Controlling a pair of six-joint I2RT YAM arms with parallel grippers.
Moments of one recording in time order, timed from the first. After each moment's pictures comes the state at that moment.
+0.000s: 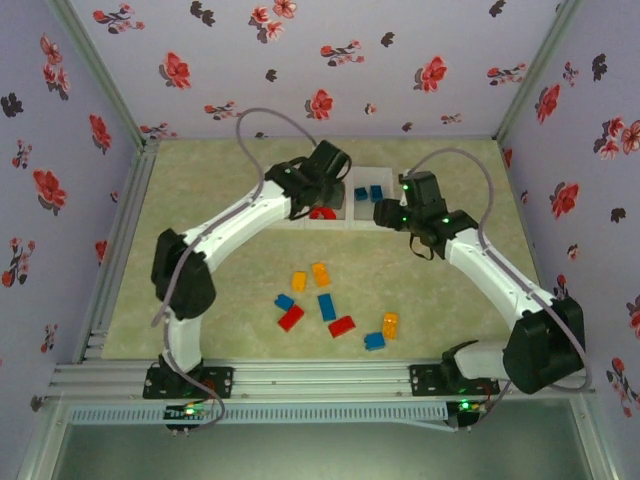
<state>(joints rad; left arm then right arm) -0.81 1.98 1.90 -0.80 -0.24 -0.43 0.39 1.30 1.02 -0.48 0.02 0.41</state>
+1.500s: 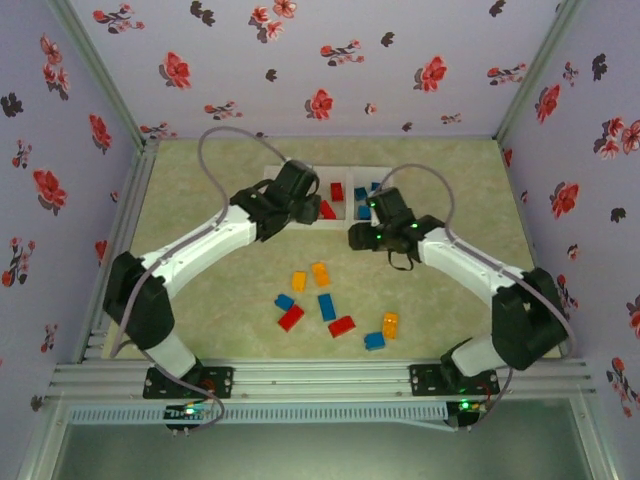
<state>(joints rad) -0.76 1.61 1.38 -0.62 -0.33 -0.39 0.59 1.47 0.99 -0.47 -0.03 0.41</state>
